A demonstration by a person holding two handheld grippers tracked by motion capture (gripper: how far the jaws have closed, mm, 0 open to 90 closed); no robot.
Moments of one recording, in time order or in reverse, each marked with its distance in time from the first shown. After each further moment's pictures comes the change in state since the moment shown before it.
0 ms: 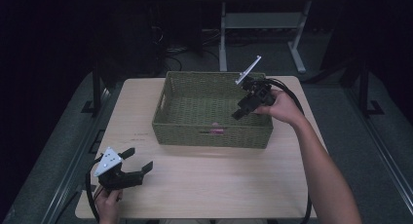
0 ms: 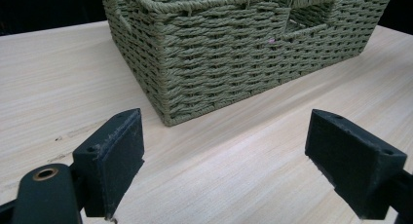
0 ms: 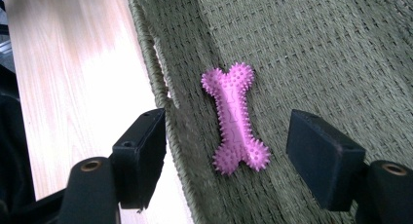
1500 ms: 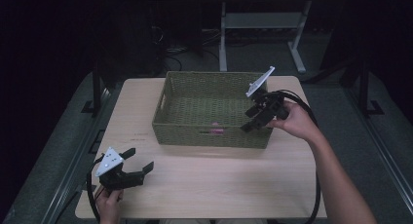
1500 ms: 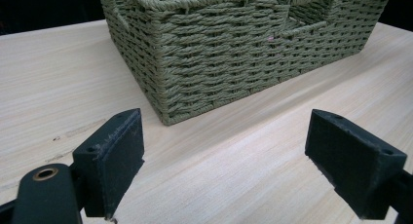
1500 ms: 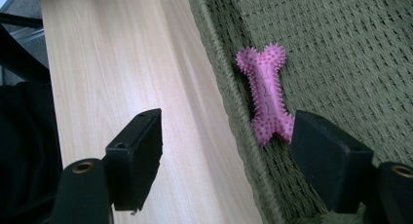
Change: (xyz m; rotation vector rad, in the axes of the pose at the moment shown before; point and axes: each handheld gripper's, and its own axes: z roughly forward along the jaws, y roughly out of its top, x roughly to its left) left arm -0.001 0.000 0.002 0.006 -0.002 0.007; right arm 0.039 -0.036 -0.019 -0.038 0.000 -0.053
